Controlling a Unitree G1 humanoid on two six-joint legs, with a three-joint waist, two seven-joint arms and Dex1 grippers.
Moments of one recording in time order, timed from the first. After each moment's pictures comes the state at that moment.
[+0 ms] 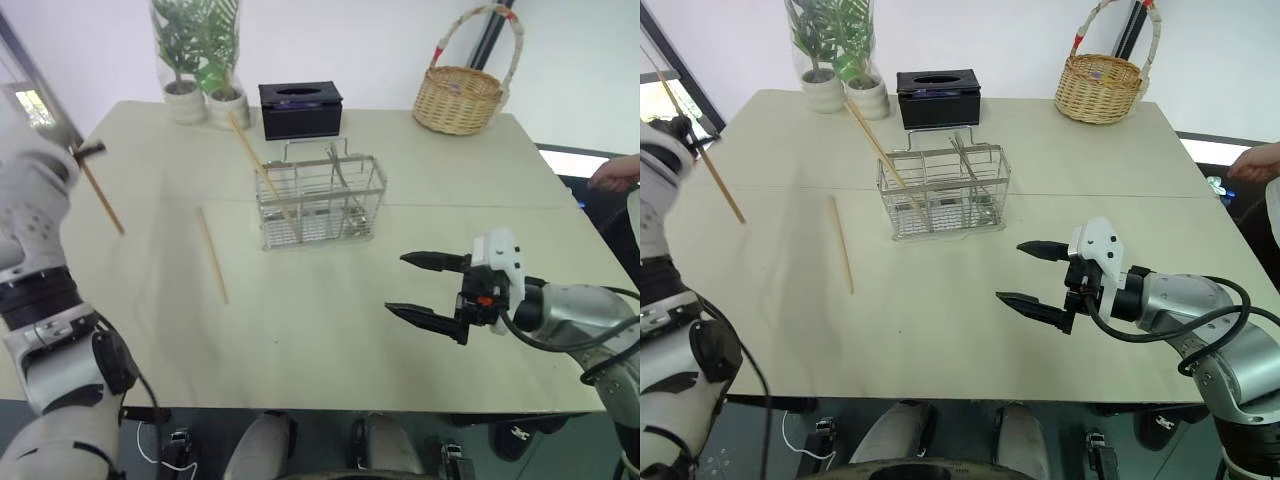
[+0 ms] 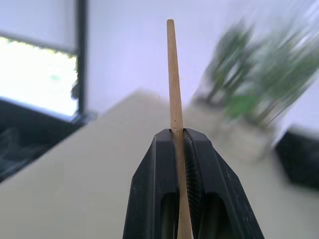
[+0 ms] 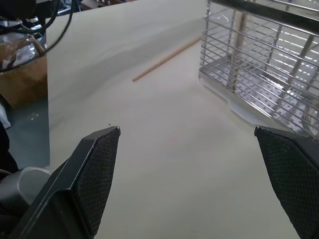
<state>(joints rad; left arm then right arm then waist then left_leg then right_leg) -0.92 0.60 0.57 0.12 -0.47 0.73 0.01 -0.05 -0.82 -0.19 -0.58 0.73 0.64 0.88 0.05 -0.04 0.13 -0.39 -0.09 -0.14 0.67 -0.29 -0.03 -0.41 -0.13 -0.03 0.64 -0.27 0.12</state>
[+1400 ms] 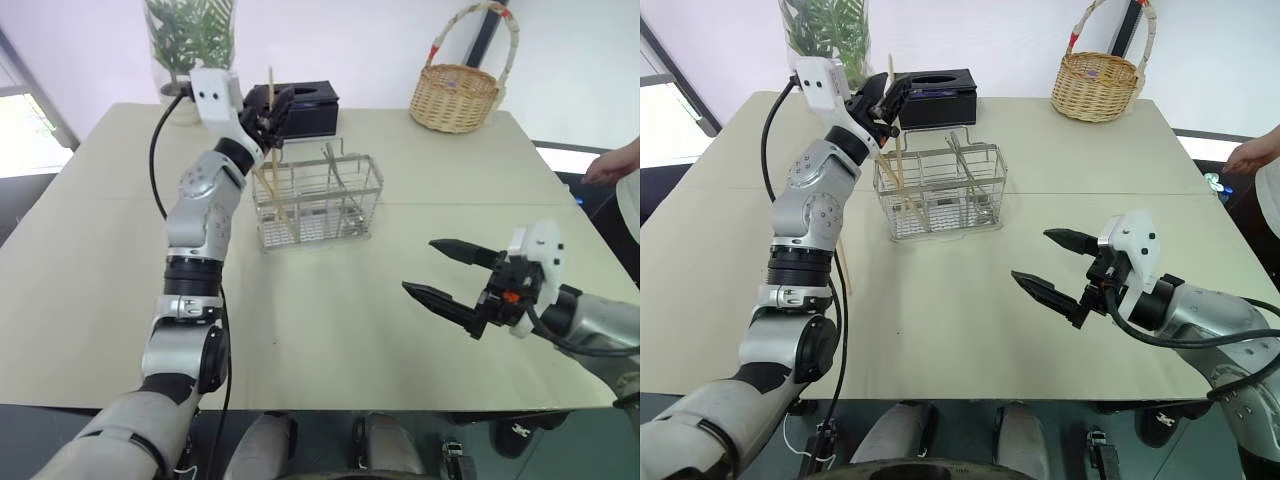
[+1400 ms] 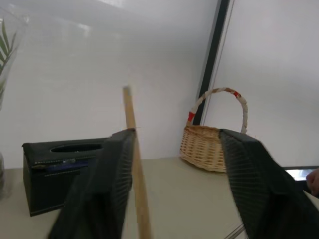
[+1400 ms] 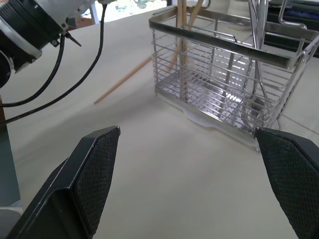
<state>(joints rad) -0.91 0.17 0.16 0.33 -0.38 0.23 -0.33 0.03 -0.82 -0.36 -0.72 0.90 0.72 0.64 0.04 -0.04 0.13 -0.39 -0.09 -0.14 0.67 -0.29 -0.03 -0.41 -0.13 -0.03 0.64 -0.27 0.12</state>
